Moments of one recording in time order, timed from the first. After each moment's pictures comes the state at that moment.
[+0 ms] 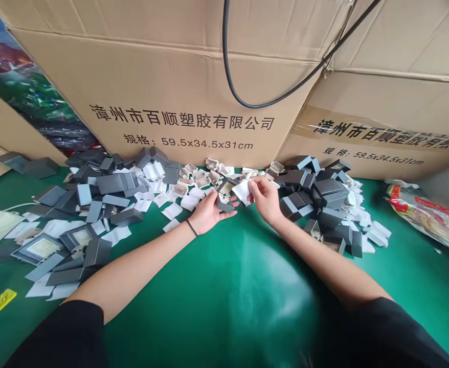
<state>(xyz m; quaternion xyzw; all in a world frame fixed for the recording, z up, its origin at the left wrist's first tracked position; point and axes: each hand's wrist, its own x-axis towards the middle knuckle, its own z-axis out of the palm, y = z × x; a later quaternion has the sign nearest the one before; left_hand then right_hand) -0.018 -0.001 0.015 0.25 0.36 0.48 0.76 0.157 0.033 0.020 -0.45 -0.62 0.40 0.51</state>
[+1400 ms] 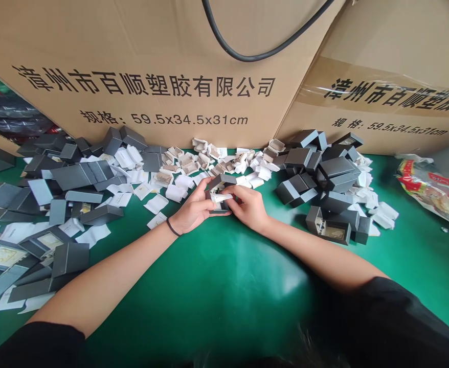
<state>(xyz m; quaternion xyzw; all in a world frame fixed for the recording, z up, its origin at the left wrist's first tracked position) -0.028 -0.008 0.017 0.39 0.31 0.40 0.77 0.145 0.001 -0.005 -0.42 -0.79 0.19 0.41</state>
